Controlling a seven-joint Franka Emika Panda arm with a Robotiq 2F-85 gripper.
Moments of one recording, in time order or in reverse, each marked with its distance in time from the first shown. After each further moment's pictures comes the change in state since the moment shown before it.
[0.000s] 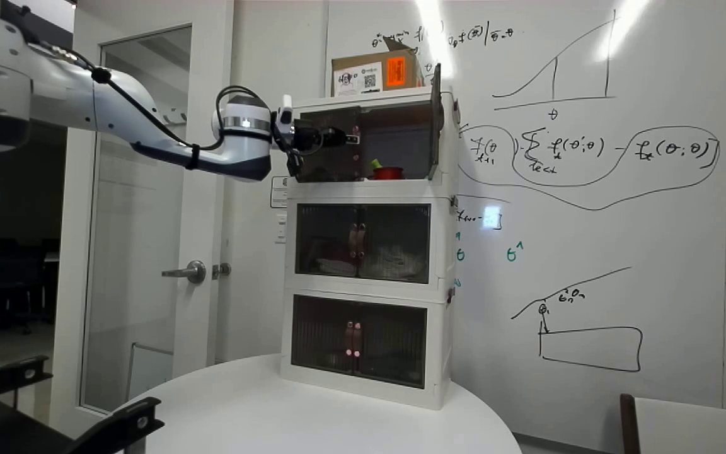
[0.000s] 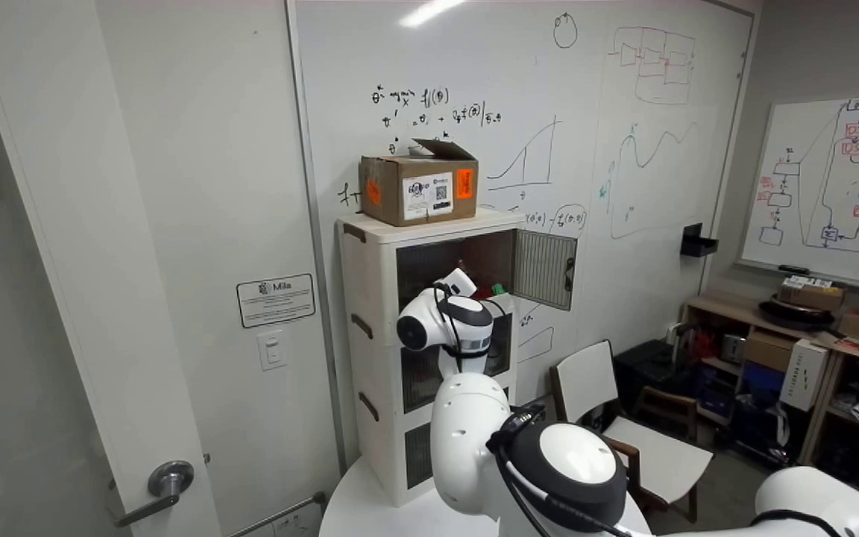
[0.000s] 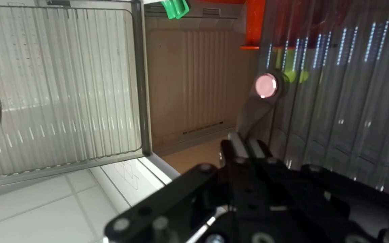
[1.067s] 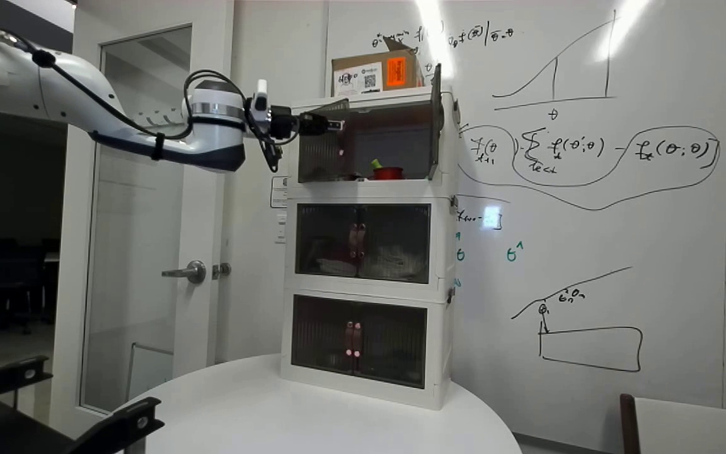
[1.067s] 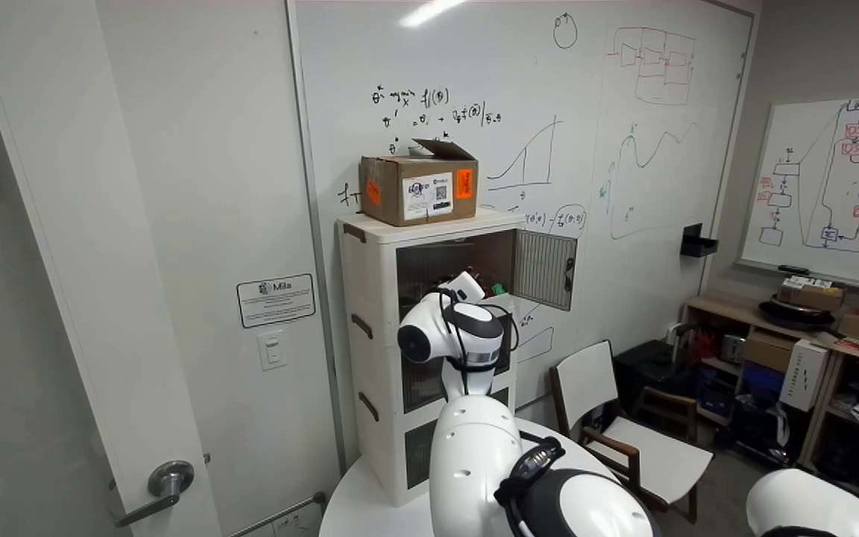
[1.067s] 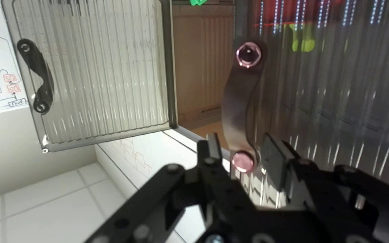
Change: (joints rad) arm 0.196 -0.009 -0.046 -0.219 0.000 0.022 0.005
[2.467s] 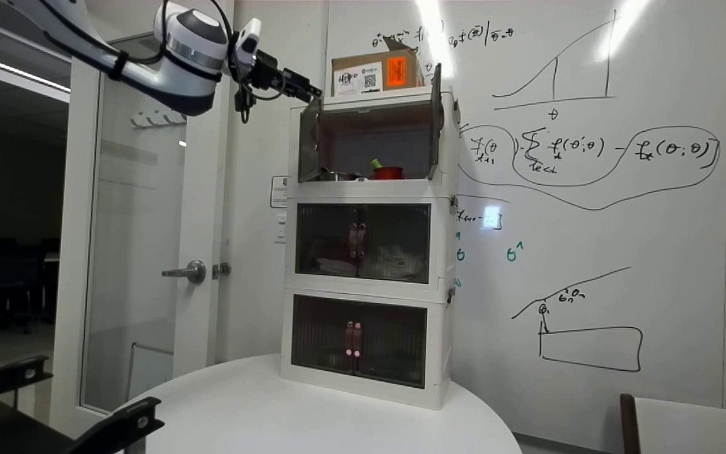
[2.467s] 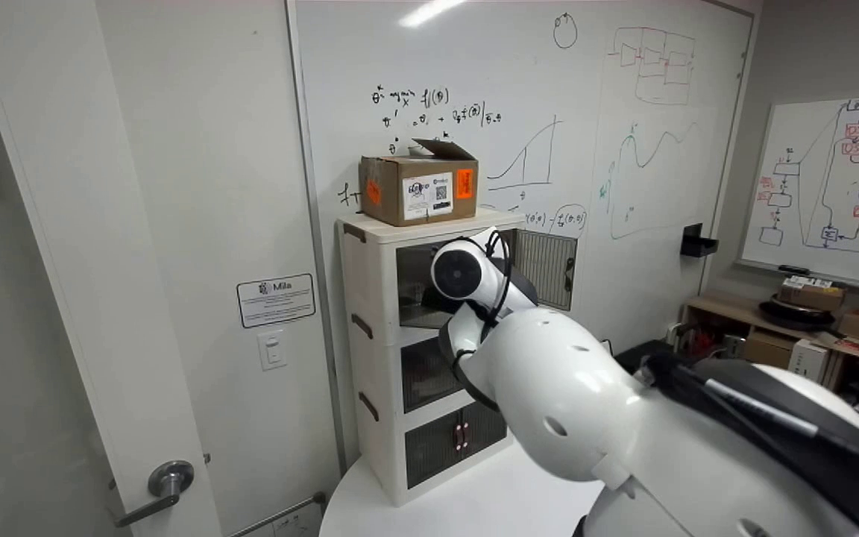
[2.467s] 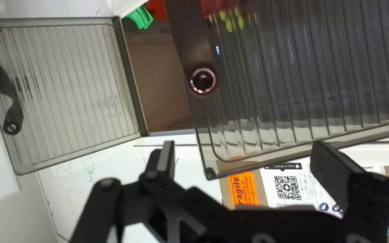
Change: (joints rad) arm 0.242 0.465 -0.060 -0.153 0.079 0.159 -0.288
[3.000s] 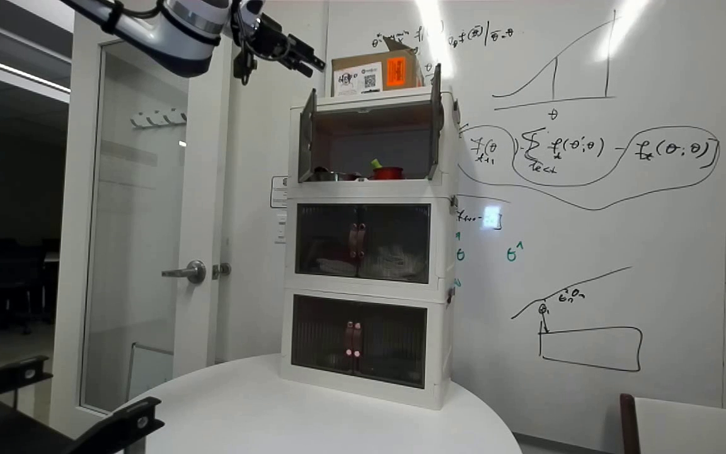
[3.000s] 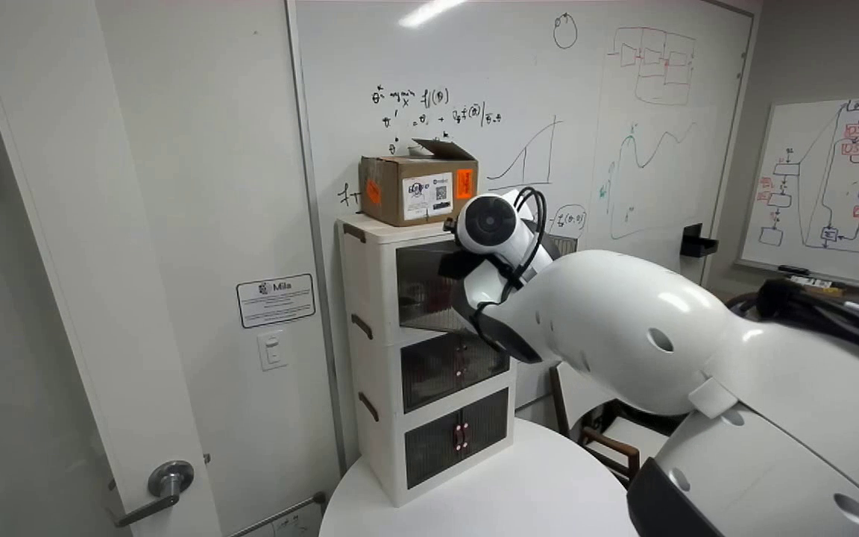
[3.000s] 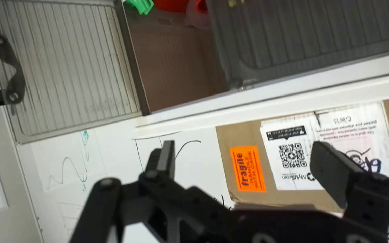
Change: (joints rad) arm 0.111 0.172 -0.124 0.004 -0.006 -0.046 -0.172
